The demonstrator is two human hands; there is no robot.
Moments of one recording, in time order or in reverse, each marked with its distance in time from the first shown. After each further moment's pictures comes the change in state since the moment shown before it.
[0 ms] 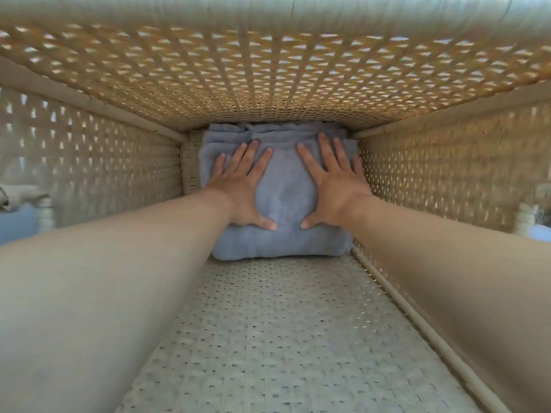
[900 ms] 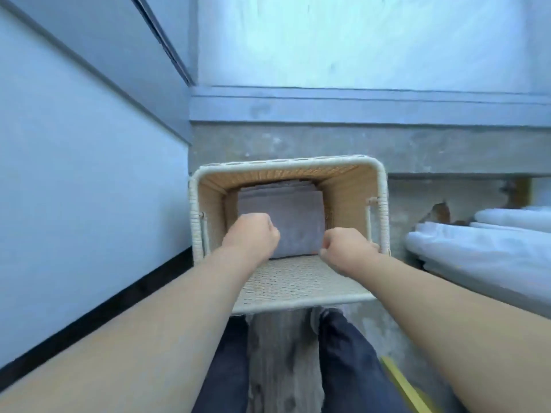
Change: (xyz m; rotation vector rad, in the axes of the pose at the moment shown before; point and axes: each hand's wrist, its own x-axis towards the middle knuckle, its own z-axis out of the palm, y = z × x) left_hand -0.281 0.090 -0.172 -0.328 0.246 -0.161; right_hand -0.284 -0.062 -0.147 0.406 -0.052 0.264
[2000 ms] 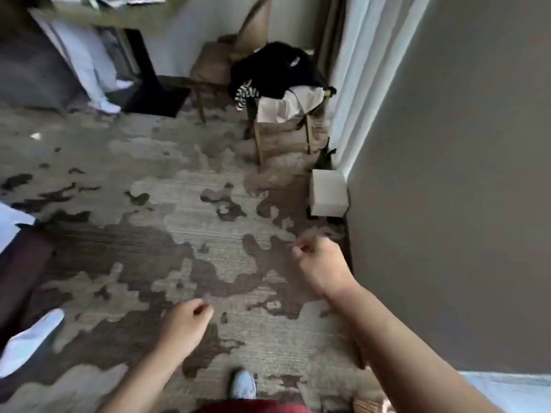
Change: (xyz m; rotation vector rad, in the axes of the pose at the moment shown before) left_hand -0.758 -0.192 0.166 -1.229 1.069 -1.338; right_hand -0.641 -0.358 0.254 -0.526 -0.077 -1.478
